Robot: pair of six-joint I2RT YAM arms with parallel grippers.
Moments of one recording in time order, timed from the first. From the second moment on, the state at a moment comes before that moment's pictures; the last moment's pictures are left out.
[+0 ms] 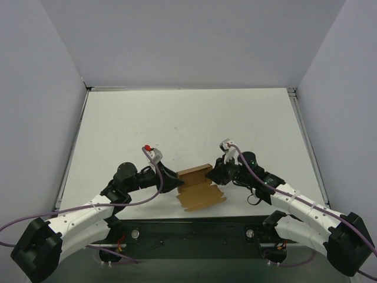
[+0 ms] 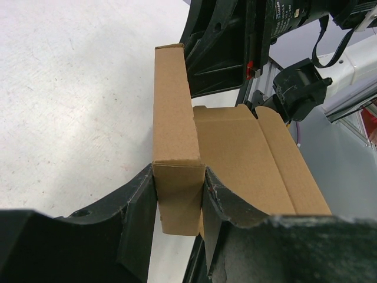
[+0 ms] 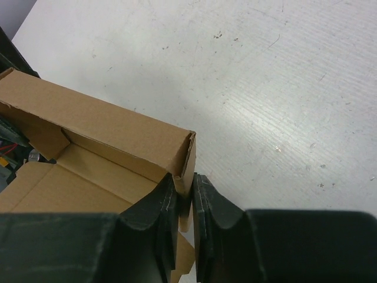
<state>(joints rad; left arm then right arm) -0.67 0.90 0.25 0.57 0.58 -0.49 0.66 0.95 0.43 0.04 -0.29 0.31</state>
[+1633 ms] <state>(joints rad) -0.73 0.90 0.34 0.38 0.35 -0.39 0.78 1.15 0.59 -0.07 0.12 0.41</state>
